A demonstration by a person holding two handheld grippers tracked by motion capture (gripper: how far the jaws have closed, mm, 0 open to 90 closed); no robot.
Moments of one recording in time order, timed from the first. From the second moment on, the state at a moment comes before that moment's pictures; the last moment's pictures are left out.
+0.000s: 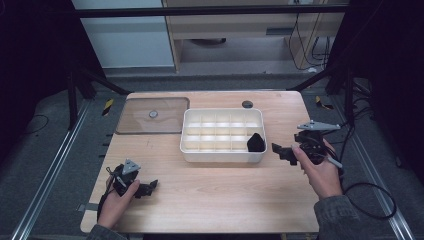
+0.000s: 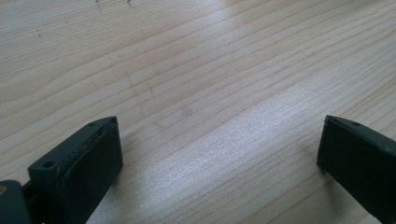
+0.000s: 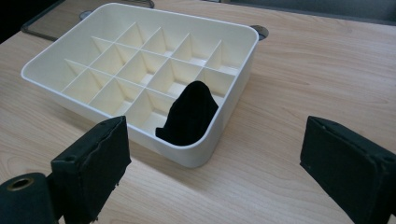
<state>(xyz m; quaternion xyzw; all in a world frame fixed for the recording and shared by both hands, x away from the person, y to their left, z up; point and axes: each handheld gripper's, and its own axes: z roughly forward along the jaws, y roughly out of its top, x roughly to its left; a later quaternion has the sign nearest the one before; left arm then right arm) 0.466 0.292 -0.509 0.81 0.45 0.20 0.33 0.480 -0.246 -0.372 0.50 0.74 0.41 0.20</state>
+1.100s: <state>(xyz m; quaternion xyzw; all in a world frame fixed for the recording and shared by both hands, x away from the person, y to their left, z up) 0.466 0.292 -0.509 0.81 0.45 0.20 0.33 0.463 -0.265 -0.437 0.50 0.74 0.40 0.21</state>
